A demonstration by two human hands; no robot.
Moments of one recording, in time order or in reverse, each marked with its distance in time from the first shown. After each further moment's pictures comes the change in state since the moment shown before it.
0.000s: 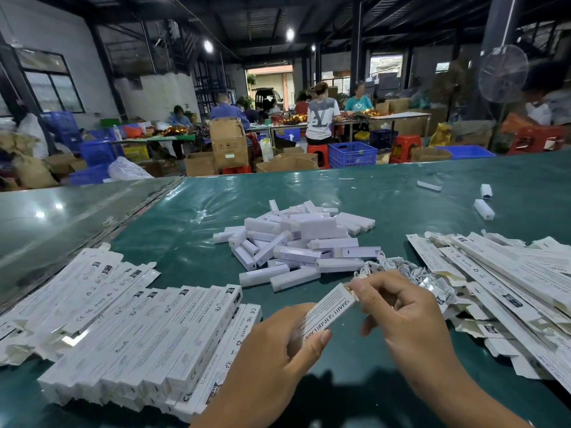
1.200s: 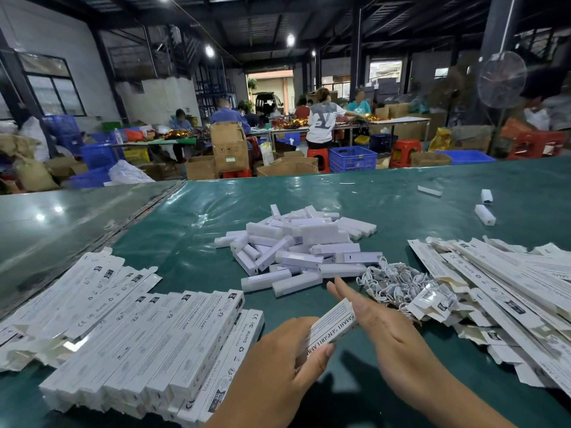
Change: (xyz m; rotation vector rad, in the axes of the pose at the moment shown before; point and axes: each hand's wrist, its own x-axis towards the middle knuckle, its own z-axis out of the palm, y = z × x) left_hand 0.000 0.001 0.002 0.073 -0.135 -0.073; right_hand -0.004 0.020 0.000 -0.135 -0.389 0.088
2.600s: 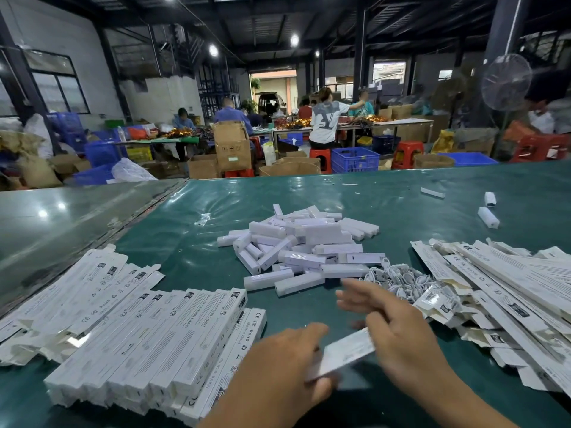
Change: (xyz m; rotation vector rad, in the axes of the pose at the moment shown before) left_hand 0.001 -0.003 -0.002 0.344 -0.113 0.044; right_hand 0.005 0.000 -0.002 -0.127 0.224 -0.007
